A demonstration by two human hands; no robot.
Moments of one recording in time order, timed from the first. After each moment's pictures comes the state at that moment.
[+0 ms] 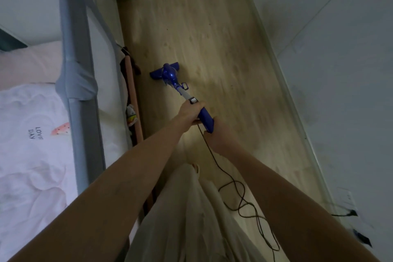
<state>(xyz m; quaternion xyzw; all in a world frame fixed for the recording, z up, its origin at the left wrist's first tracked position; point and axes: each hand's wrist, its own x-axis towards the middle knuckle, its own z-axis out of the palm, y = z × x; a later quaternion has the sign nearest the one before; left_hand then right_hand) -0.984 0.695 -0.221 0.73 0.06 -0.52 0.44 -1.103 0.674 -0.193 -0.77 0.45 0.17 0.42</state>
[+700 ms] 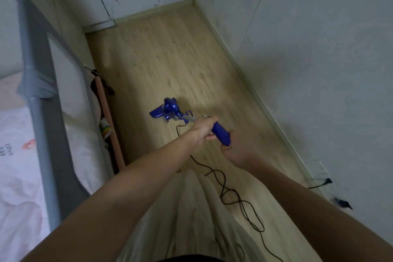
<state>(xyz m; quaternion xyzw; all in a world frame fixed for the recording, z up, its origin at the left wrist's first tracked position) -1.196 0.692 -0.170 0.69 -0.03 -0.58 0.43 -1.324 0.683 -0.148 -0.77 0.51 0.09 0.38</state>
